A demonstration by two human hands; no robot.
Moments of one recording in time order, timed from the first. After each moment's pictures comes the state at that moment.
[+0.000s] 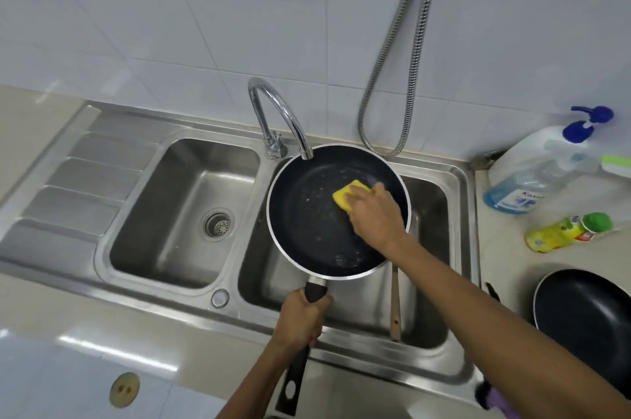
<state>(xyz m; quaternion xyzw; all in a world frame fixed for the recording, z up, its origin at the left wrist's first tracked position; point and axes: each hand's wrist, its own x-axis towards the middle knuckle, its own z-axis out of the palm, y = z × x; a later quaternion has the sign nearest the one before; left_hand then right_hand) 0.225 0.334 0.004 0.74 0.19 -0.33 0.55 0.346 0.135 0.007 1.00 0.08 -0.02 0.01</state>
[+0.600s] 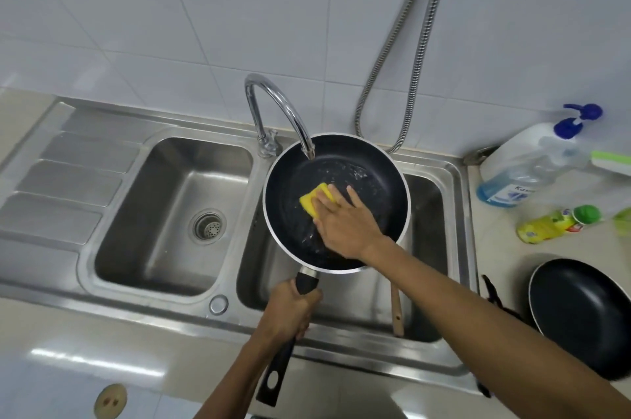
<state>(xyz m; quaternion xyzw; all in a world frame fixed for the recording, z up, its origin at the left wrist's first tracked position) 0.253 0.367 0.013 0.74 0.11 -0.35 0.56 0.343 0.191 0.018 0.98 0.12 -0.16 -0.03</state>
